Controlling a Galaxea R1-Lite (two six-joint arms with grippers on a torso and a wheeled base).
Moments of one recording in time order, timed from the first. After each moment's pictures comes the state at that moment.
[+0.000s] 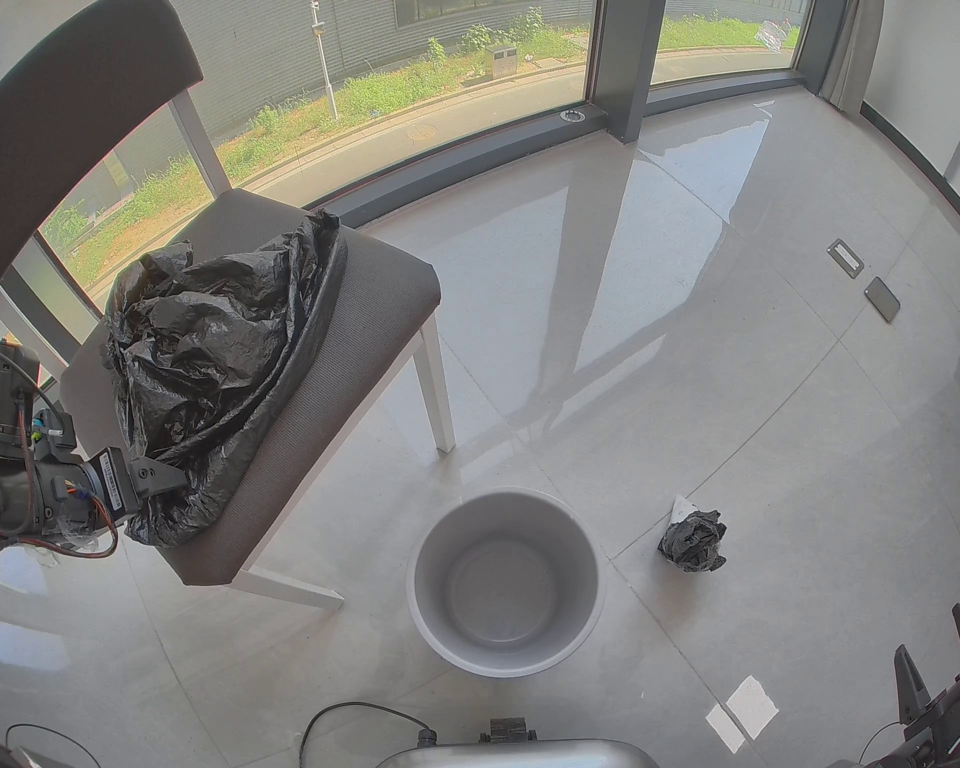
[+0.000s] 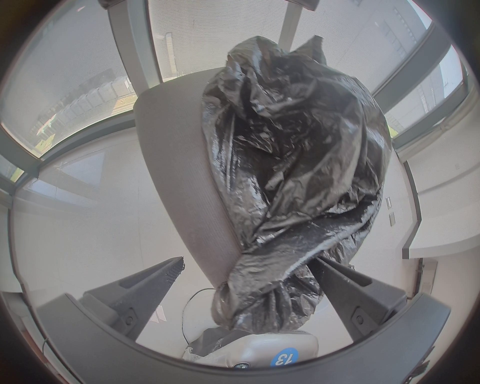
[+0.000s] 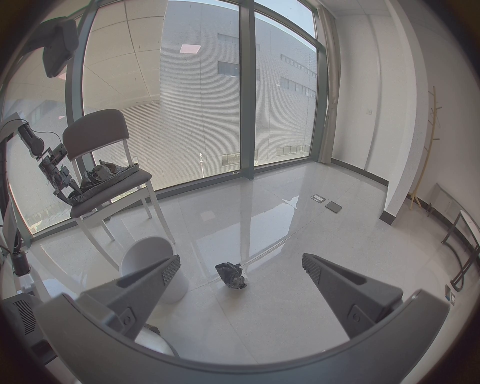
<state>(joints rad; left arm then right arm) 0.01 1.28 -0.80 0.24 -0.09 -0.42 -0.01 0.02 -0.02 0.00 0.02 -0.01</state>
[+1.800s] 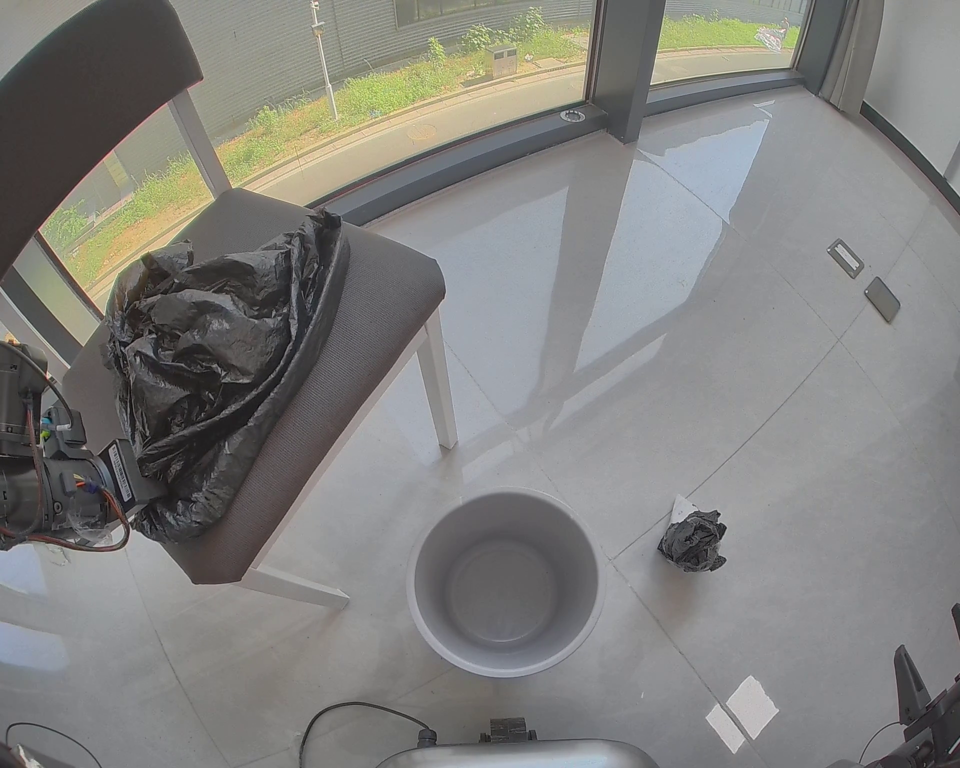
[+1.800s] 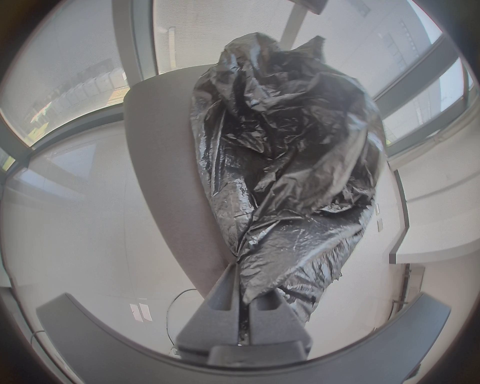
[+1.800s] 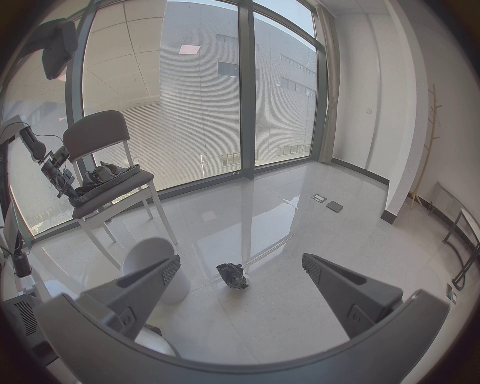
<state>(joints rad) 0.00 1.30 -0.78 0.16 -0.14 -0.48 0.00 0.02 -0.02 0.00 0.02 0.00</state>
